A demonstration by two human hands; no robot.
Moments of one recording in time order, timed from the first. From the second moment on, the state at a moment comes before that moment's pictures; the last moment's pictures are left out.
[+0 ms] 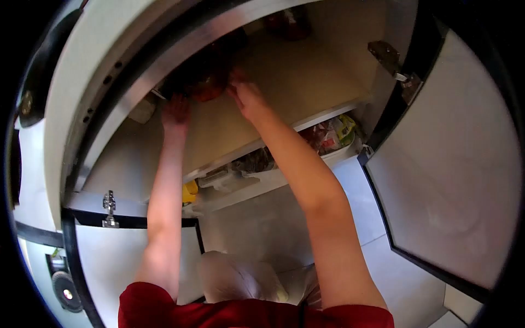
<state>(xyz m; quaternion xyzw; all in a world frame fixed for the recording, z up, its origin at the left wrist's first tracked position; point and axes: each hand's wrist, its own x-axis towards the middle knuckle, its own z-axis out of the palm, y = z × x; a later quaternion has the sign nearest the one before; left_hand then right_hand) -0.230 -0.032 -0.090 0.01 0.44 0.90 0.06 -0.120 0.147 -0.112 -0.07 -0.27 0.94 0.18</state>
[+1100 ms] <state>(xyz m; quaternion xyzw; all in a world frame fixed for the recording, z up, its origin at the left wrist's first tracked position) -0.126 -0.070 -0.030 -0.09 0.51 0.82 0.25 -0.055 0.103 -0.114 -0.06 -0.78 0.62 0.00</state>
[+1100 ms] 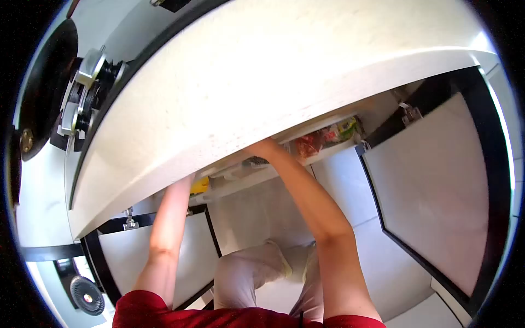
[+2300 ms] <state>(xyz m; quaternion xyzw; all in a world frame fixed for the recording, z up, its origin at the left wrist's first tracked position) 0.426 0.062 0.414 0.28 0.38 0.45 0.76 0.619 0.029 0.392 -0.44 -0.62 0.44 0.47</state>
